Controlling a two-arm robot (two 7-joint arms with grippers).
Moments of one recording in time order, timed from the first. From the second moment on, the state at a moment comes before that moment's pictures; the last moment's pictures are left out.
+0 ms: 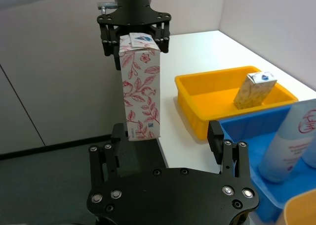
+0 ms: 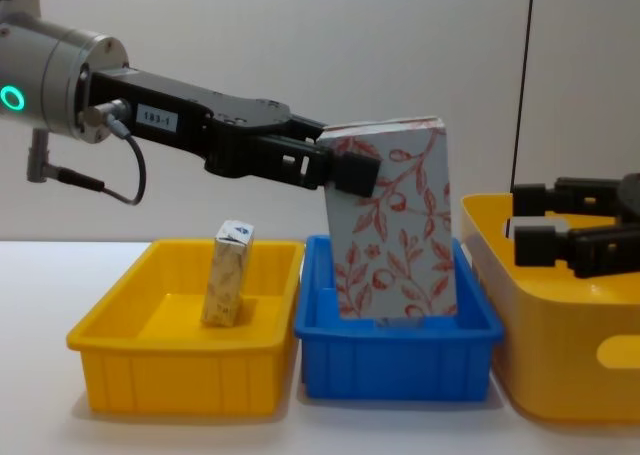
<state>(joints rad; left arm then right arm) -0.89 0.44 0.69 -1.16 -0.52 0.12 -1.46 0.37 0.65 -0.41 -1.48 0.62 0.03 1.05</state>
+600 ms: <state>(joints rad) -0.89 0.44 0.69 -1.16 -0.52 0.12 -1.46 0.39 0.63 -0.45 -1.49 0.62 0.05 1.04</state>
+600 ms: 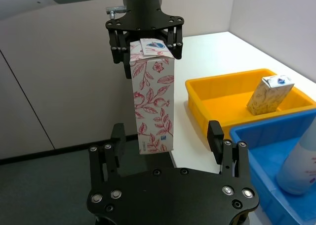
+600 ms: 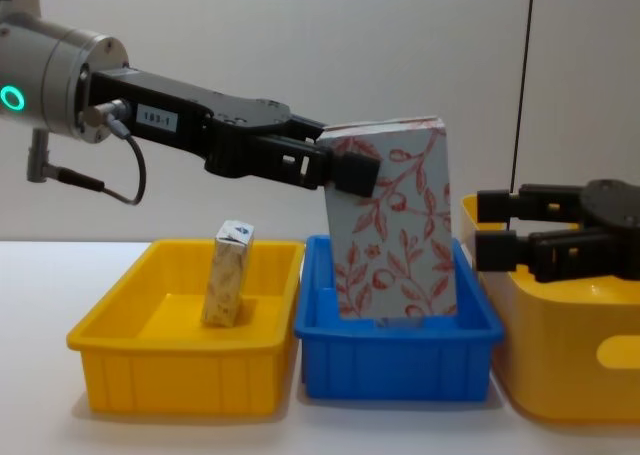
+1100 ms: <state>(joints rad) -0.89 0.44 0.69 -1.16 -0.52 0.12 -1.46 0.41 0.60 -0.48 -1.49 0.63 0.06 1.02</state>
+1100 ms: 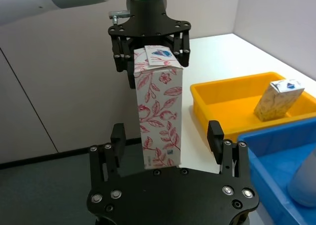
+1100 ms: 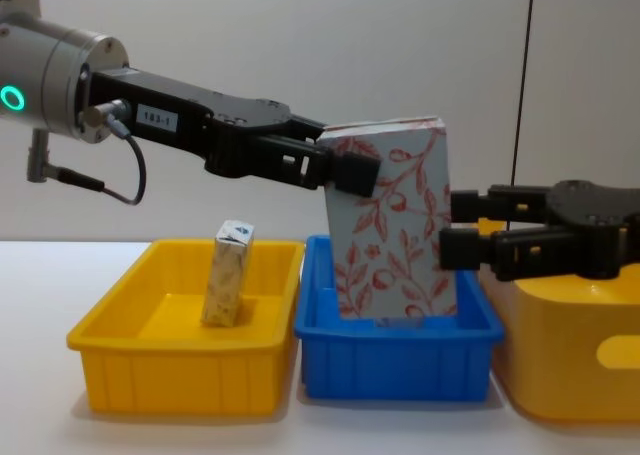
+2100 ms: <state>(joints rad) -0.89 0.44 0.69 -1.16 -0.52 0.12 -1.46 0.43 0.58 -0.56 -1.50 0.57 0.05 0.98</state>
